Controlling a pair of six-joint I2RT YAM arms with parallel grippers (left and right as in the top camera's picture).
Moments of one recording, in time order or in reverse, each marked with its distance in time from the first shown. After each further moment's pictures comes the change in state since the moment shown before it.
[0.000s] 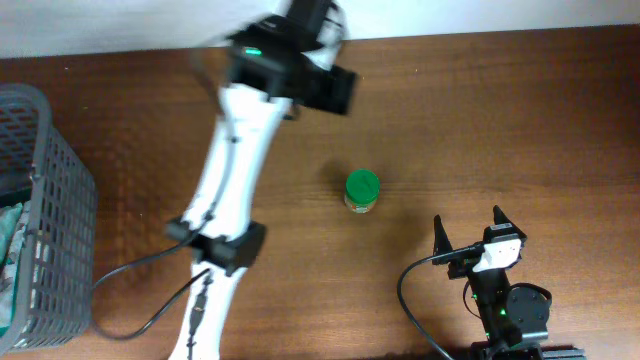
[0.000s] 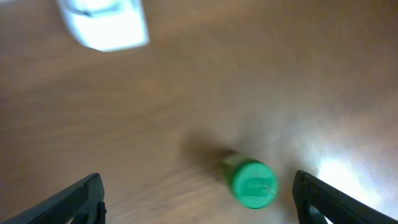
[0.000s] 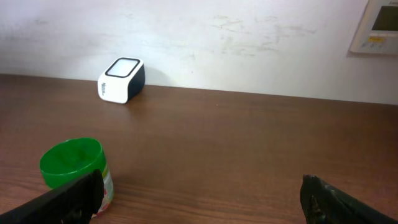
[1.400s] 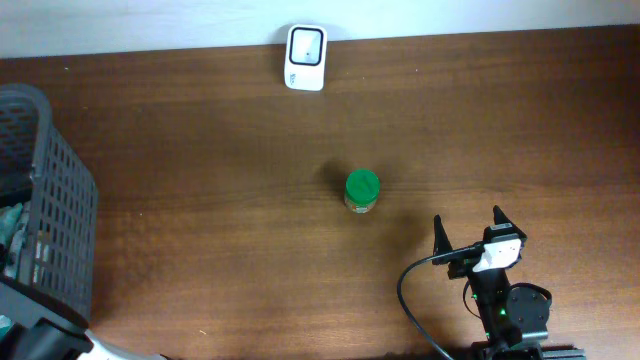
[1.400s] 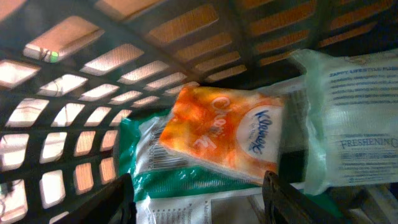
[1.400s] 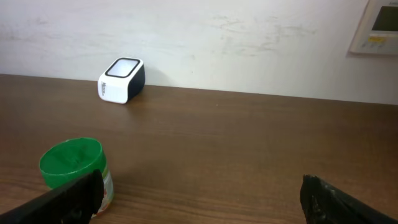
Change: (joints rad) left arm 1.366 -0.547 -1.619 0.843 -0.604 -0.174; right arm 0.000 0.000 0.000 0.000 0.000 0.000
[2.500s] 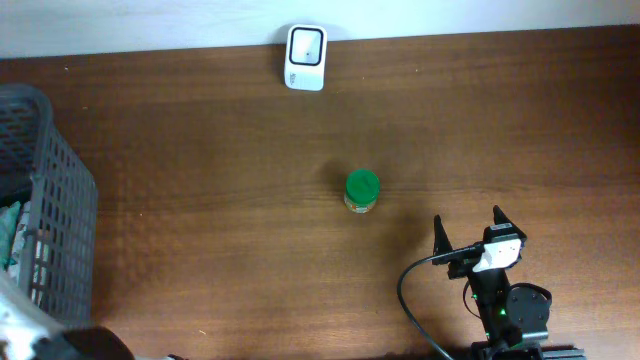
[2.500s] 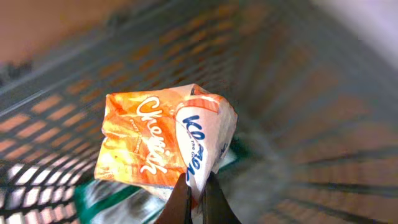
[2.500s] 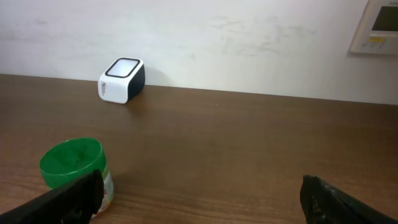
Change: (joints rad) left arm -0.218 -0.289 0.348 -0.173 0.218 0.056; right arm 0.000 0.000 0.000 0.000 0.000 0.000
